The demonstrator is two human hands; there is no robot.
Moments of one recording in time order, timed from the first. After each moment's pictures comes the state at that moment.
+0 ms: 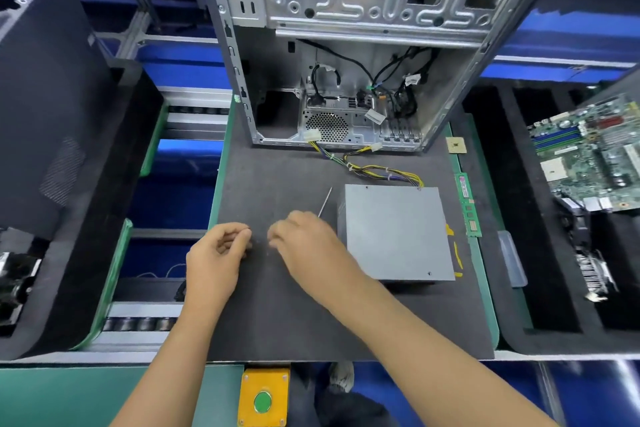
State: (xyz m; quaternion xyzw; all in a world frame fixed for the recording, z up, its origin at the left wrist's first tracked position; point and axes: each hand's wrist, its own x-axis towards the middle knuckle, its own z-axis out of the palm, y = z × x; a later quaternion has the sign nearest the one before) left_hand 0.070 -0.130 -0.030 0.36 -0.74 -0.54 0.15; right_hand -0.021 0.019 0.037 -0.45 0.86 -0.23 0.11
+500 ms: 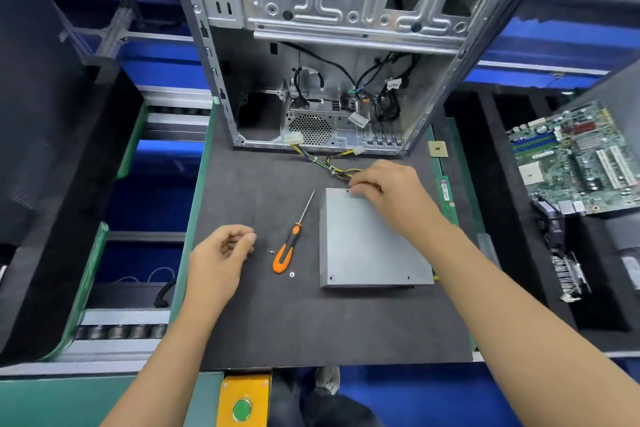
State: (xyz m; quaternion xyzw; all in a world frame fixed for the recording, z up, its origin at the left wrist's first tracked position) left_hand 0.051 -0.107 -0.035 0.33 -0.74 -0.57 0.12; right_hand -0.141 0.110 0.060 -0.32 0.90 -0.27 0.09
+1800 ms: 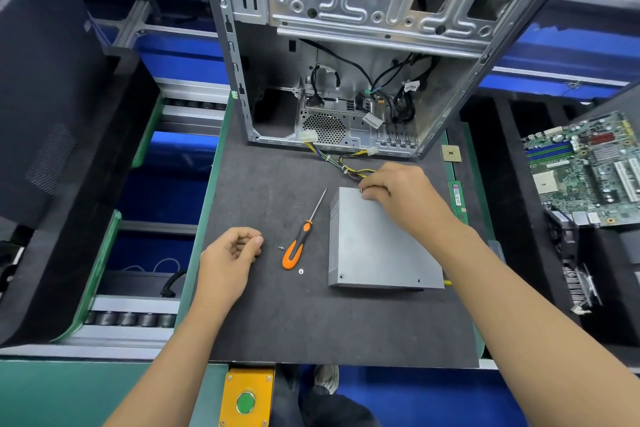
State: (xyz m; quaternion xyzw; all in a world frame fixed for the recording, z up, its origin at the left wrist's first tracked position) left_hand 0.062 -0.110 -0.056 0.35 -0.74 -0.57 0.10; right_hand -0.143 0.100 0.062 -0.32 0.91 -0.21 0.13
